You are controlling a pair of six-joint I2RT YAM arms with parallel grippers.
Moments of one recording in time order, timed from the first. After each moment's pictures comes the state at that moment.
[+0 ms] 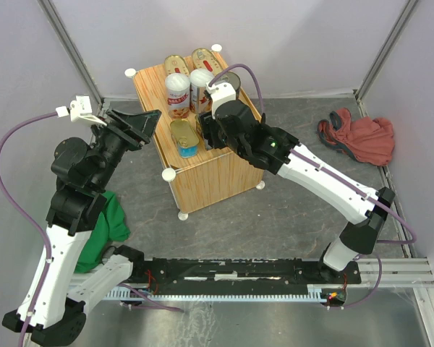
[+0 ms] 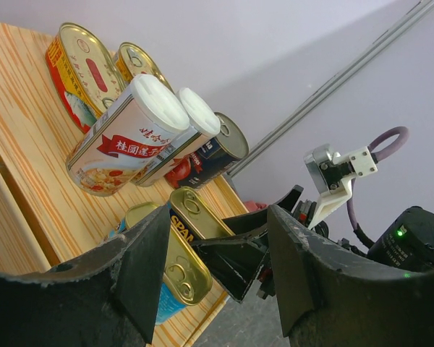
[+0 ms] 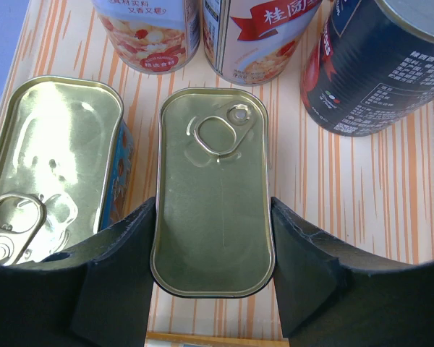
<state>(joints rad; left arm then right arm) -0.35 0.81 1.26 -0.31 0.01 -0.71 0.95 1.64 1.81 -0.60 0.40 0.23</state>
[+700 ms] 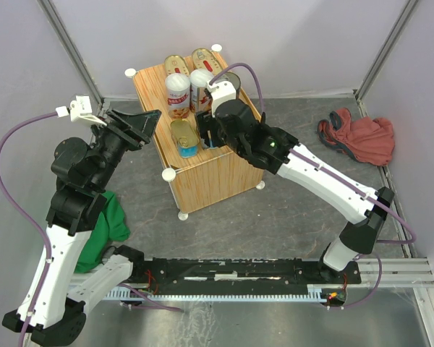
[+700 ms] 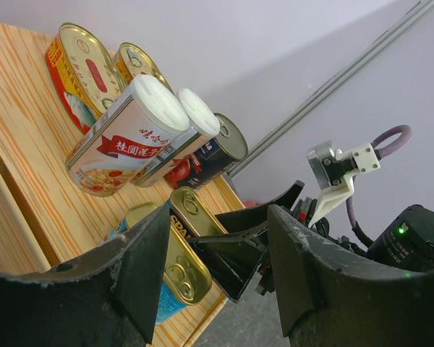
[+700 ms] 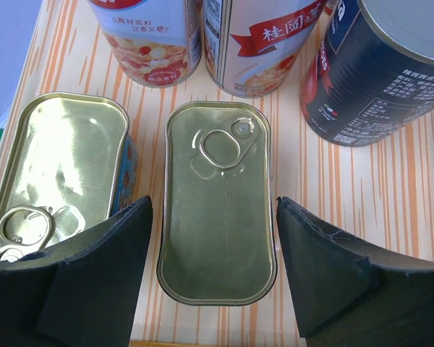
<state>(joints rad) -0.35 0.81 1.26 -0.31 0.01 -0.71 0.95 1.64 1.80 -0.56 0.40 0.23</state>
